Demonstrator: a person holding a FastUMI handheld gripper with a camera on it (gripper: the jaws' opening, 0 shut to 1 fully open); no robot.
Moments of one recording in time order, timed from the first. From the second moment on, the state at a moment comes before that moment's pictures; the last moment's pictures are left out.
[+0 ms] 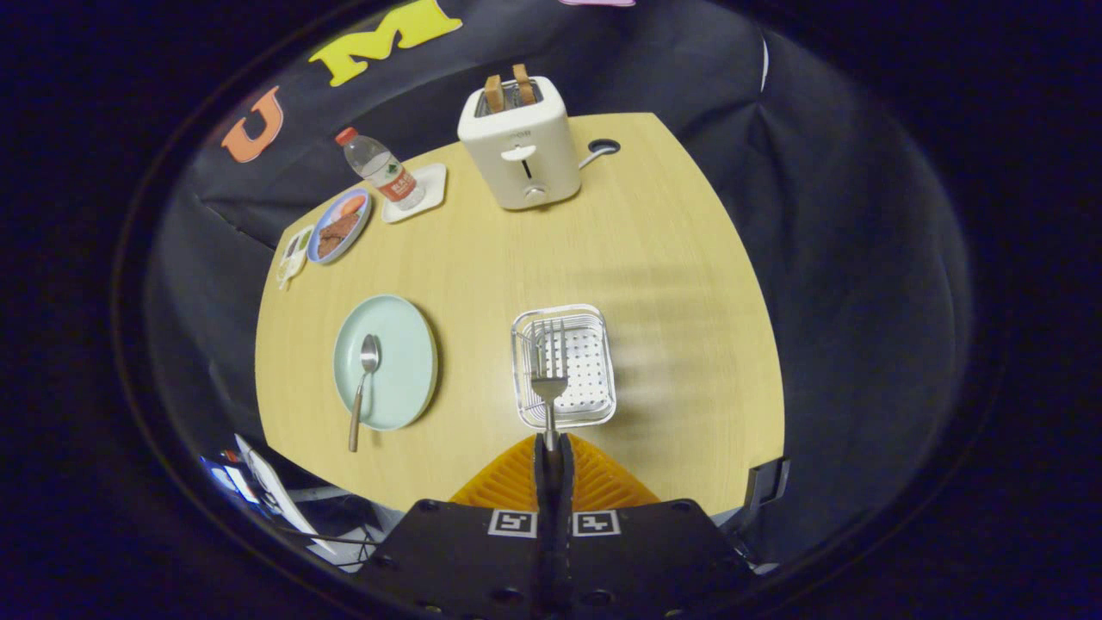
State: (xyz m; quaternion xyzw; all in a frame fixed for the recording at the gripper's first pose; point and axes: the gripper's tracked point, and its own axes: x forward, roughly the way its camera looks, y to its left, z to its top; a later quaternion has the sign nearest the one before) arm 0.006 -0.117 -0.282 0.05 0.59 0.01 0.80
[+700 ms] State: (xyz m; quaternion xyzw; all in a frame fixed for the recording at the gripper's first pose) arm 0.020 -0.131 -0.305 0.11 0.62 -0.03 0.78
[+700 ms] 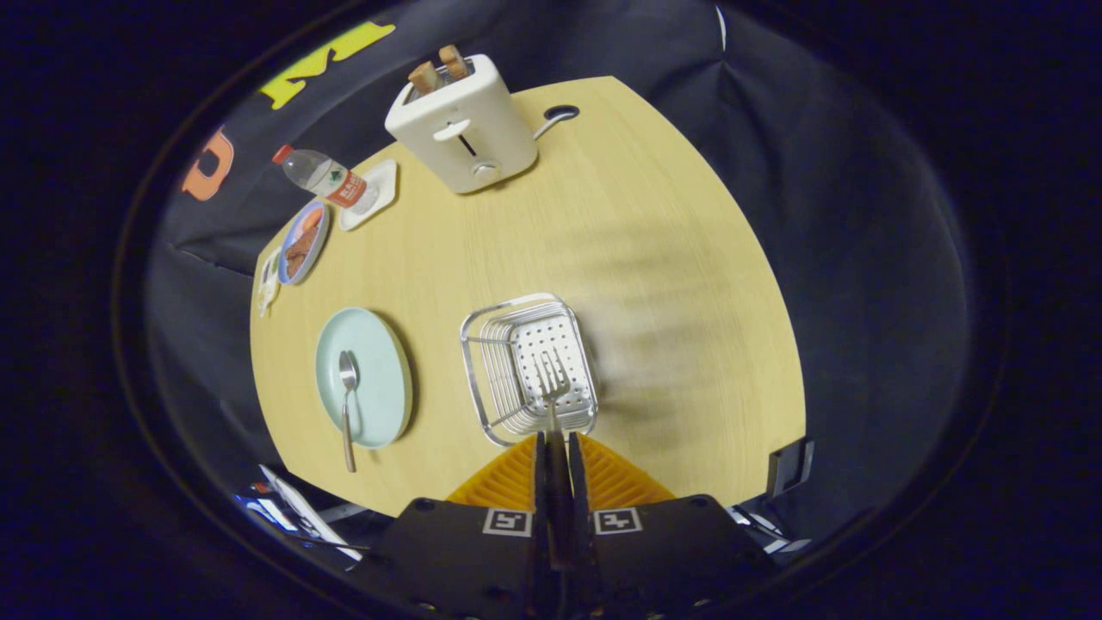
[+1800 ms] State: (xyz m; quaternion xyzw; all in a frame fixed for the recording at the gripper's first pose) arm 0.037 0.044 -0.213 0.01 0.32 0.08 0.94
